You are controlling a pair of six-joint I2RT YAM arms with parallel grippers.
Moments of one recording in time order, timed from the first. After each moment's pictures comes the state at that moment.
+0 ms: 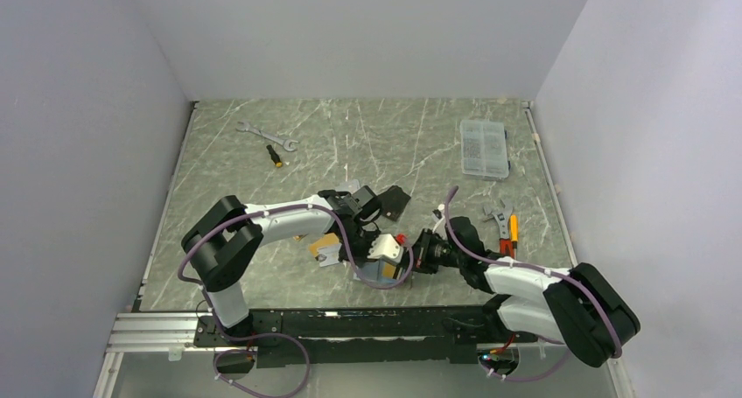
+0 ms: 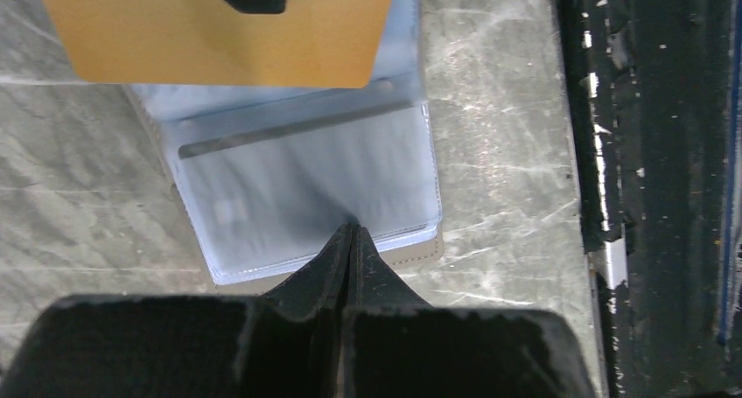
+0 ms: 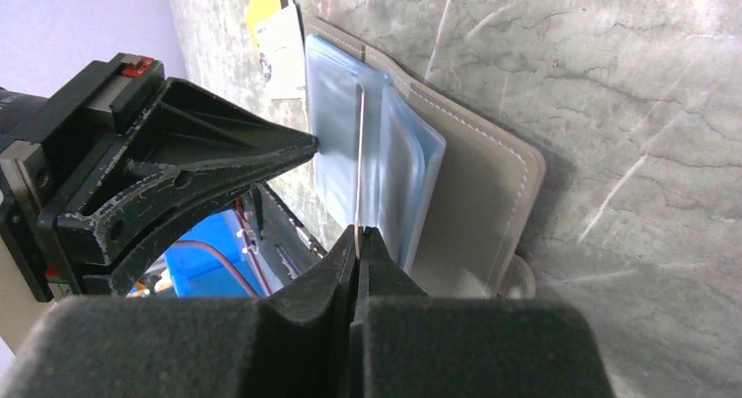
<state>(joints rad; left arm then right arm) -0.91 1.74 1.10 -0.67 0.47 0.89 0.56 1.15 0.16 0.36 -0.49 1.02</state>
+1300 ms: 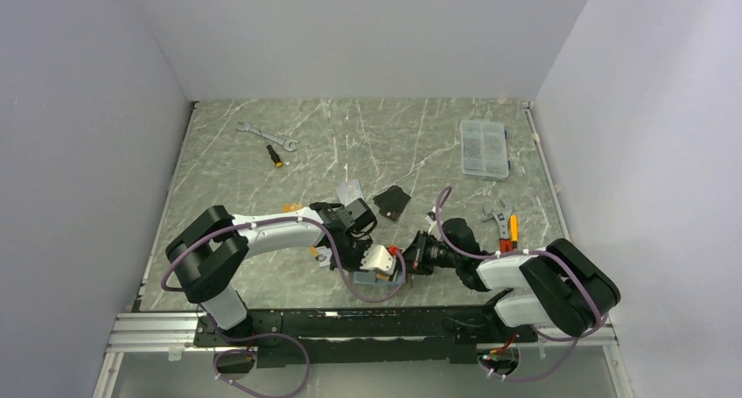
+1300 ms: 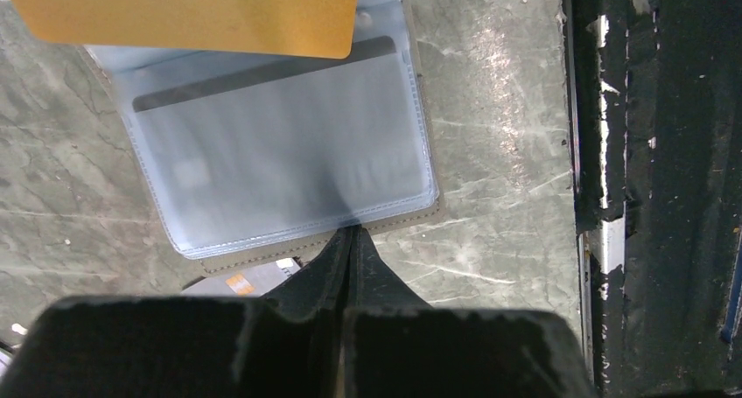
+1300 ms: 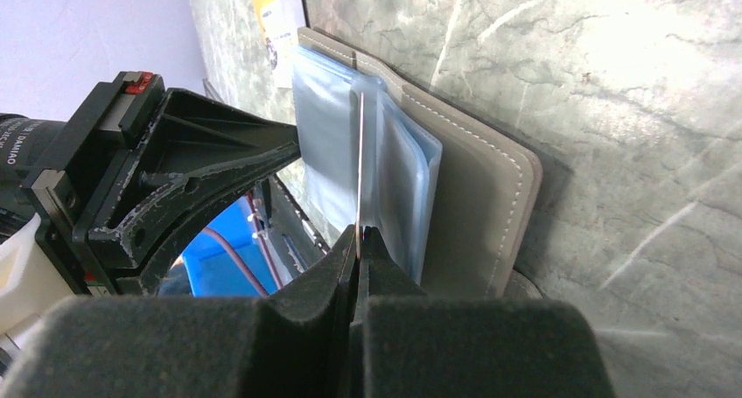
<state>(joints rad) -0.95 1.64 0.97 -0.63 0.35 0.84 0.57 1.33 0.14 0.60 -0.56 1.04</state>
